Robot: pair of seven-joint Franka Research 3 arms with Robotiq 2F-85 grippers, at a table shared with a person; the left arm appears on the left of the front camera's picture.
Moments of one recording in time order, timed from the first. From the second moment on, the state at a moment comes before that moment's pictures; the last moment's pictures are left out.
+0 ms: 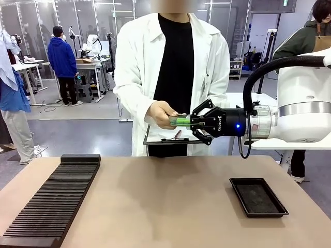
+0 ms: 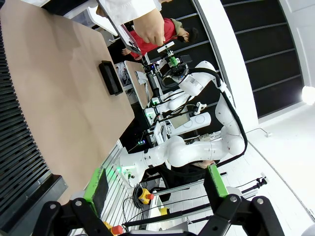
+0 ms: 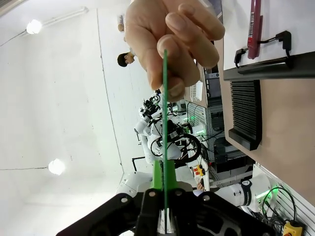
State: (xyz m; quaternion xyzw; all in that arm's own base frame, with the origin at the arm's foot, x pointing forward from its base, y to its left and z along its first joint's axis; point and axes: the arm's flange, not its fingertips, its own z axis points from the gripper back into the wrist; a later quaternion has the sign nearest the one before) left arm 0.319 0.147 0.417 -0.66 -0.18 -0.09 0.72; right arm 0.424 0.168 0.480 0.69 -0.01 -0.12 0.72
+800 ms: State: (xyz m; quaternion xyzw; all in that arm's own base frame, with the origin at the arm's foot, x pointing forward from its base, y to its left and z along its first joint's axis) left arm 0.319 0.147 0.417 -0.66 -0.18 -0.09 0.72; right arm 0.424 0.168 0.481 0.69 -0.01 -0.12 0.72
